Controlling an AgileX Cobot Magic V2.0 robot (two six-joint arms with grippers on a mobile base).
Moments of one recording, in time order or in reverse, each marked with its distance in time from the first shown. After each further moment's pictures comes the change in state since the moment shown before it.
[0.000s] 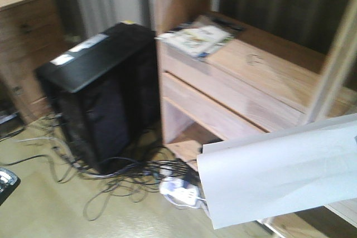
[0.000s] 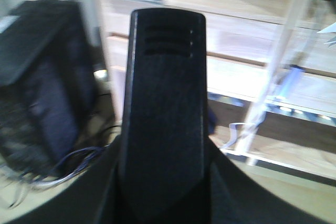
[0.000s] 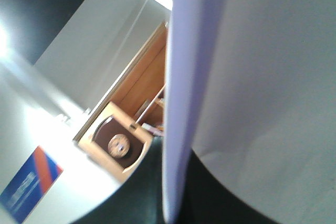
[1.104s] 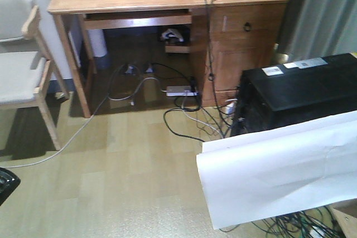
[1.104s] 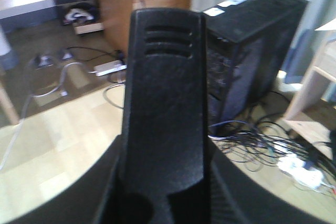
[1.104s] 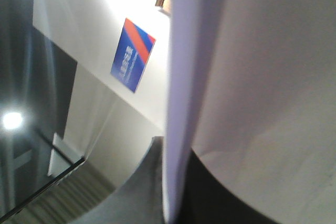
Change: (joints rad) left arm 0.000 0.000 0.000 0.001 0.000 0.000; right arm 0.000 0.000 0.000 0.000 0.000 0.000
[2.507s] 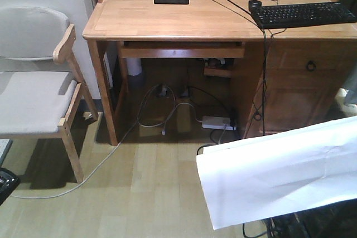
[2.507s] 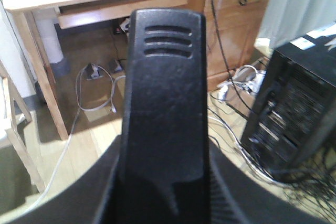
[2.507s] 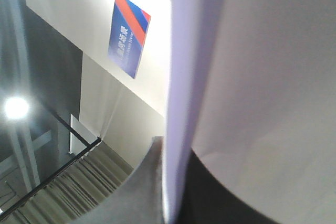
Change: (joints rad) left arm 0.000 0.000 0.000 0.000 0.000 0.001; right arm 0.000 0.000 0.000 0.000 0.000 0.000
